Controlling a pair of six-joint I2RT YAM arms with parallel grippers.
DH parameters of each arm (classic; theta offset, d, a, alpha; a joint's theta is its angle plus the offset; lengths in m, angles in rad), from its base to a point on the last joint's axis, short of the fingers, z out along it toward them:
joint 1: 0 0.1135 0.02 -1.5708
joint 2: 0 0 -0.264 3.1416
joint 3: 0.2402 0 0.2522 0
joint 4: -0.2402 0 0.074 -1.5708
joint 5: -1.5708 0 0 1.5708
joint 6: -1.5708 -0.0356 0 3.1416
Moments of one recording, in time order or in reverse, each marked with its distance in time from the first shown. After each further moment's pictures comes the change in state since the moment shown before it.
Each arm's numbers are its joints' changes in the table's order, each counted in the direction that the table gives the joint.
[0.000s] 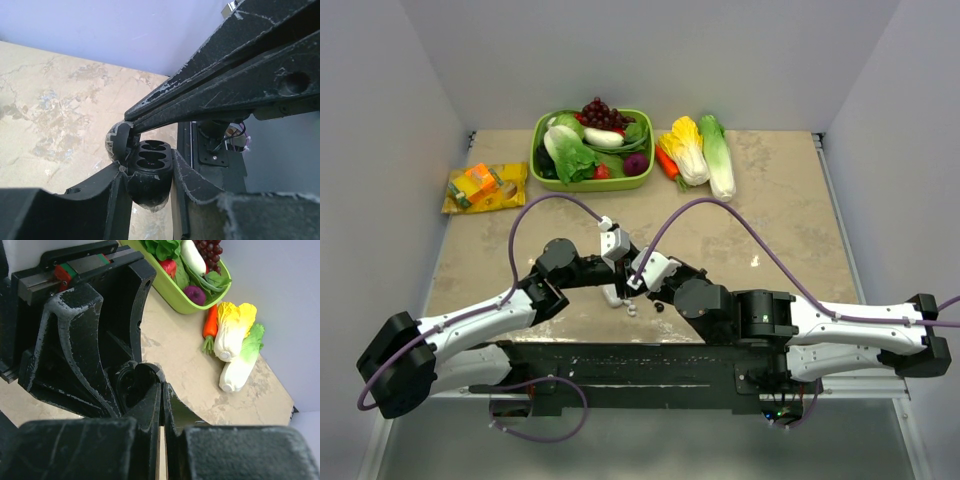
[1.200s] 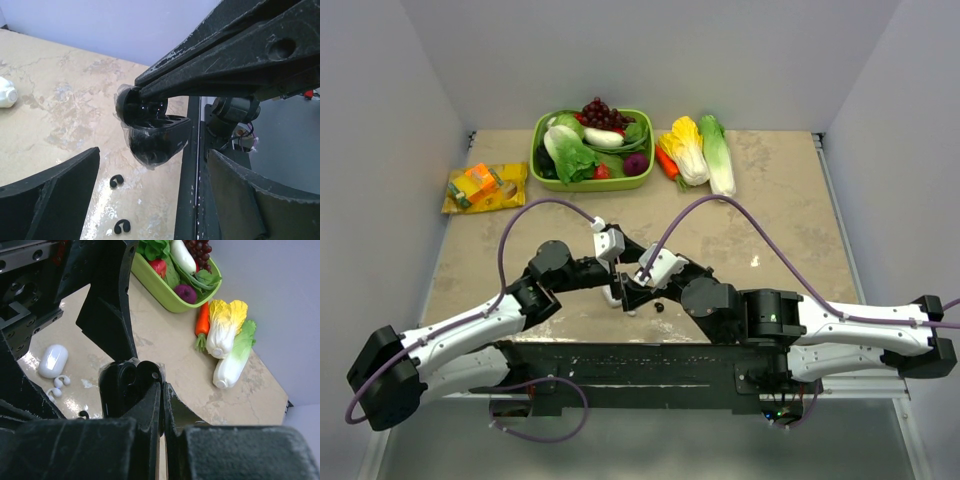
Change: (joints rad) left arm 0.000 -0.100 0.000 -0.142 0.073 -0.024; right arm 0.000 -0.030 0.005 -0.016 -0.035 0.001
